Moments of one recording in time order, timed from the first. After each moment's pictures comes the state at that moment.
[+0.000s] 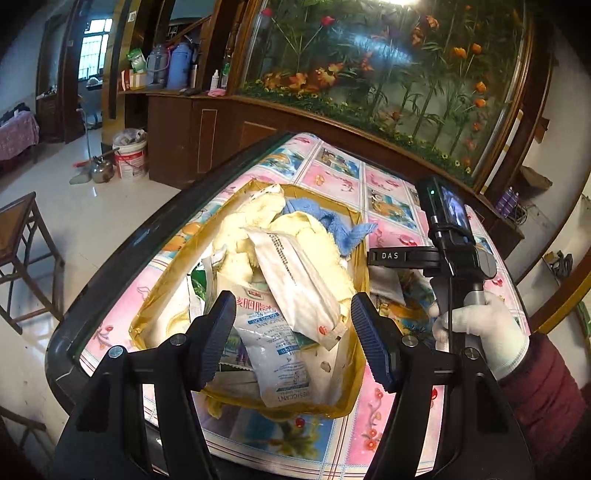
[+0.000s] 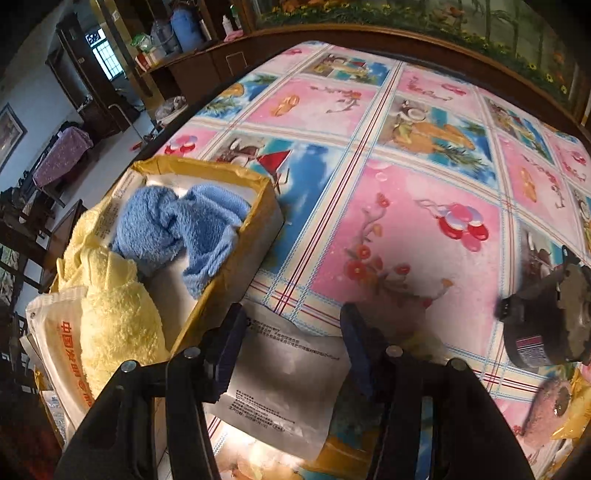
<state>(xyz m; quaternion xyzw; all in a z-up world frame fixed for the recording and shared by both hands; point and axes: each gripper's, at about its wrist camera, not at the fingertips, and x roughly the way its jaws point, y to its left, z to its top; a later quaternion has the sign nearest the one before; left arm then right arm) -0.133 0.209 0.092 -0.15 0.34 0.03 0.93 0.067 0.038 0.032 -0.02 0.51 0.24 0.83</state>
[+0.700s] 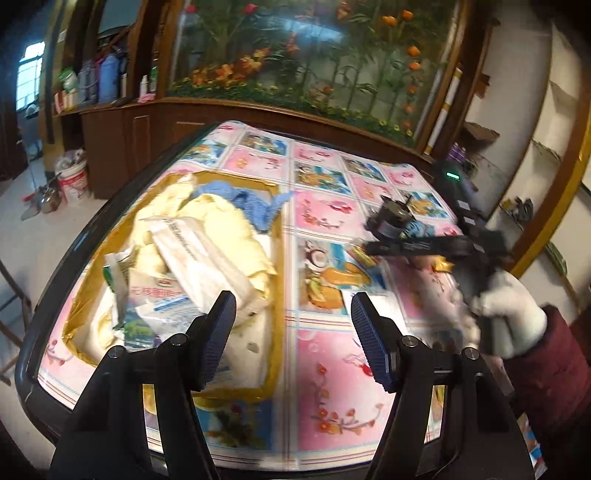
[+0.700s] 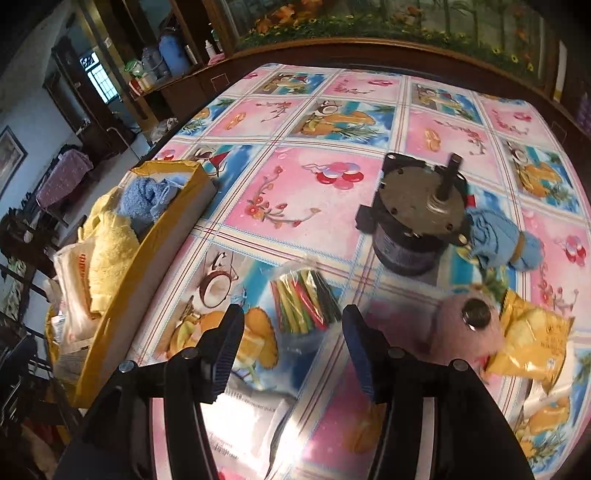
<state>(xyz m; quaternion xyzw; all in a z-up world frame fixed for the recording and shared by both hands) -0.138 0.147 0.091 -0.08 0.35 -0.09 0.93 0.022 -0.073 0.049 0.01 0.50 0.22 0.84</state>
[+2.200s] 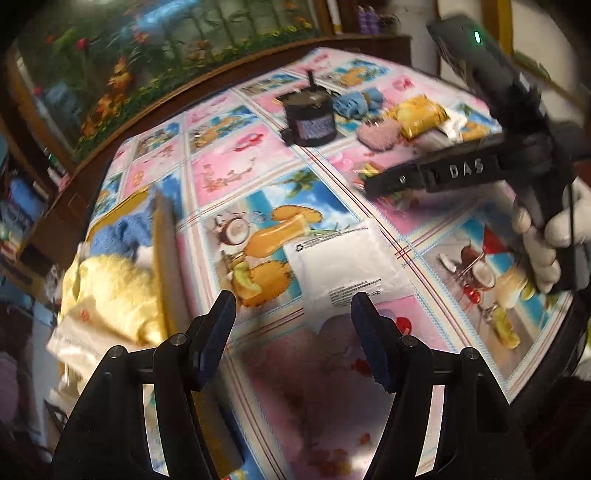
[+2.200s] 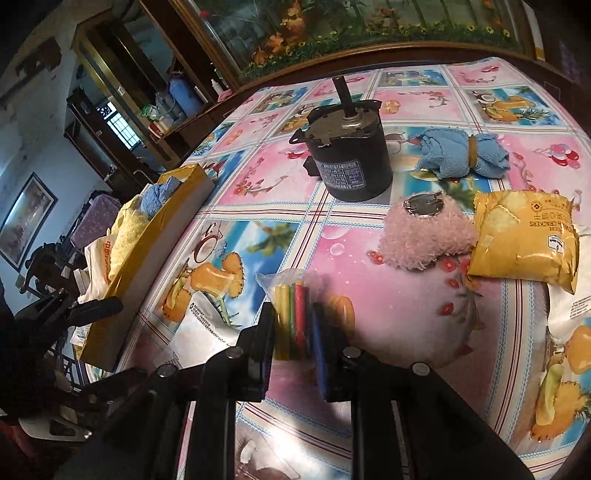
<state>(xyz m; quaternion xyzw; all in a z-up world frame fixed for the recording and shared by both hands) -0.079 0.026 0.029 0.23 0.42 -0.19 0.86 -0.028 -0.154 0.014 0.13 0.45 0.27 0.84</state>
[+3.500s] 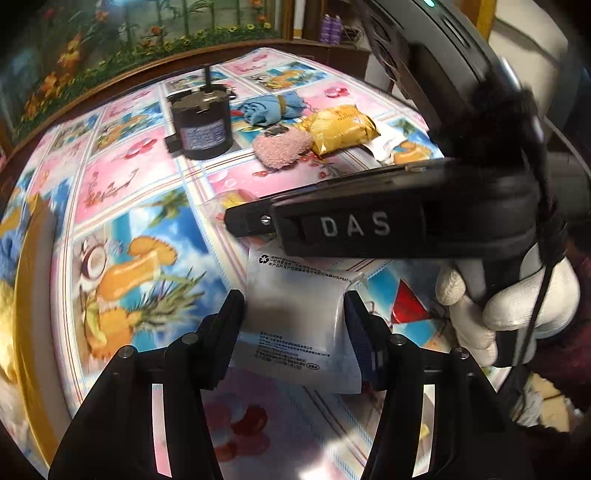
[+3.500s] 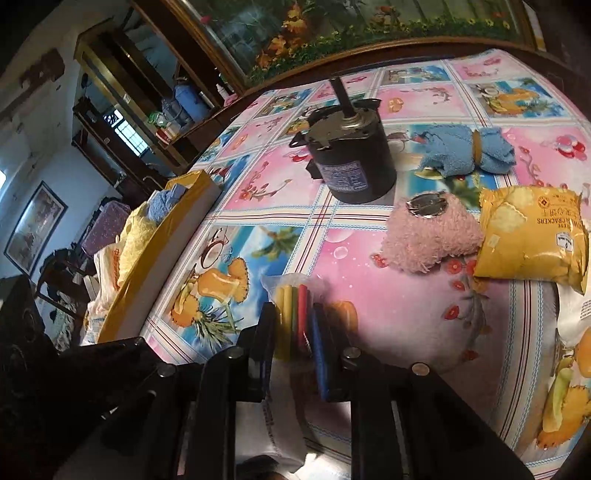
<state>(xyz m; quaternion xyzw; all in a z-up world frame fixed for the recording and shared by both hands) -0.072 -0.027 0.018 0.10 0.45 -0.30 0.84 -0.029 -0.155 0.016 0.14 0.44 0.29 0.84</state>
